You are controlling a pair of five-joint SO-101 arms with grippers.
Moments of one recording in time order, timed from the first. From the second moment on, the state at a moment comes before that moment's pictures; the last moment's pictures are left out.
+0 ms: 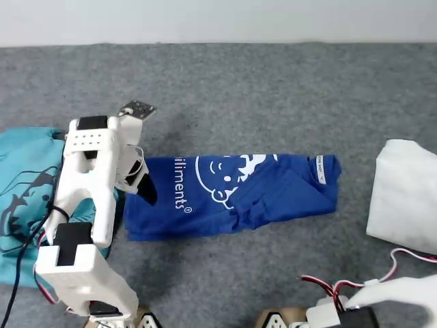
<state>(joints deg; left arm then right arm) -7.8 12.8 10.8 84.5 -18.3 73.4 -24.2 12.7 100.6 40.6</state>
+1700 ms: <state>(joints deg) 4.7 13.2 -2.8 94.4 -15.1 73.4 -24.2 12.7 100.6 40.6</state>
